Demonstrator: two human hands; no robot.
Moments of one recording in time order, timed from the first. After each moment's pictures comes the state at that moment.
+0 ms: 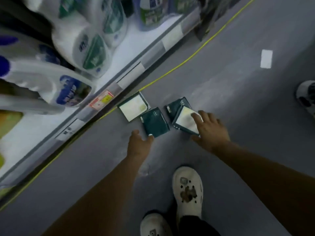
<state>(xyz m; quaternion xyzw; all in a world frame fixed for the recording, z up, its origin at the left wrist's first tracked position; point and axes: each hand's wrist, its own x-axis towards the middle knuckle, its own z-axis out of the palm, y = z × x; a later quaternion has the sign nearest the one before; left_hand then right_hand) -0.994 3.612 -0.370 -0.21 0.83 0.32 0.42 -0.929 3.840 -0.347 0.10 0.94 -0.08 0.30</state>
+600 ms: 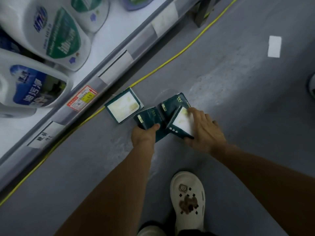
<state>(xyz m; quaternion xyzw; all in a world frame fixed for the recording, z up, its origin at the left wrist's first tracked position) -1.006 3.667 -0.433 -0.40 0.76 0.39 0.34 -0.923 3.839 -0.406 0.16 0.93 -0.22 0.26</state>
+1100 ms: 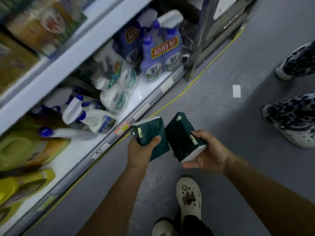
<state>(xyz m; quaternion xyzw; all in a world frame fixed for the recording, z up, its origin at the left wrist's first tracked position) -1.010 3.639 -0.156 -0.23 0.74 0.55 0.30 -0.926 3.830 -0.156 0.41 0.29 -0.82 0.28</state>
